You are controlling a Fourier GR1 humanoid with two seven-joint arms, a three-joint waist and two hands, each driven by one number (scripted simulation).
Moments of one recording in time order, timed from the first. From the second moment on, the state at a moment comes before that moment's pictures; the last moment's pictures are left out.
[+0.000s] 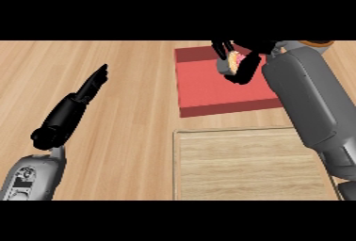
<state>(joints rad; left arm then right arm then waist) -0.26 0.24 -0.01 -1.56 -0.13 -0.22 -0.03 -1.06 -0.30 0.16 -0.89 0.80 0.42 -0.29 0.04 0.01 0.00</state>
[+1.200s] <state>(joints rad) -0.26 0.24 0.00 -1.53 -0.14 -0.23 -0.08 -1.27 -0.33 -0.26 -0.27 0.39 0.59 -0.51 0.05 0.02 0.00</state>
